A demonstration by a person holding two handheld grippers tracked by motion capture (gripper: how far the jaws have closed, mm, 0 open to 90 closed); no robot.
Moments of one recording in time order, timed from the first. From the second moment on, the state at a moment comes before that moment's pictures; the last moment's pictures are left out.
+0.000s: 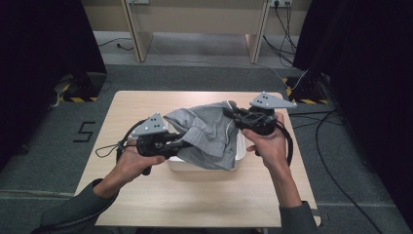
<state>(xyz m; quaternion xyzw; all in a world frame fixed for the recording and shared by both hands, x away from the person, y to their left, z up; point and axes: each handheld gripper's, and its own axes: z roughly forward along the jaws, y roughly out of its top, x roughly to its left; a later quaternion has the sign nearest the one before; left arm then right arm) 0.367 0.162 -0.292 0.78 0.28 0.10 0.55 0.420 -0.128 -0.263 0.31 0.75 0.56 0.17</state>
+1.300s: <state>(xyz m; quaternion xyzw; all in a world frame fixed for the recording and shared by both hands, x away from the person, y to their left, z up) 0.442 0.156 -0.391 0.79 0.37 0.04 0.48 0.509 -0.098 -0.372 0.40 0.78 0.47 0.11</state>
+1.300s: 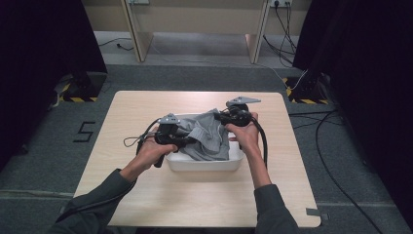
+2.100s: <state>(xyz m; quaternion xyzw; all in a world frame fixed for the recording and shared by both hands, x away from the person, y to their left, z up) 0.449 0.165 -0.409 0.81 0.40 0.03 0.42 0.509 -0.097 -0.386 0.43 0.81 0.36 0.16</state>
